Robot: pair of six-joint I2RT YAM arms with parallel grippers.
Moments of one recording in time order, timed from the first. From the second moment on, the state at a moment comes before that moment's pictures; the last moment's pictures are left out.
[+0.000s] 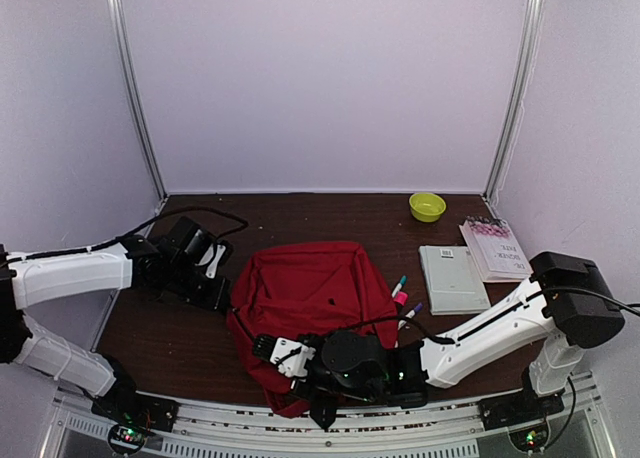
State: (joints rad) left arm -0.65 1.28 0.79 -0.54 0.01 -0.36; right arm 1.49 1.81 0.91 0.61 0.31 -0.19
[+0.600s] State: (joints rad) left arm -0.64 1.27 0.77 -0.52 0.02 -0.37; right arm 1.49 1.81 0.91 0.62 0.31 -0.18
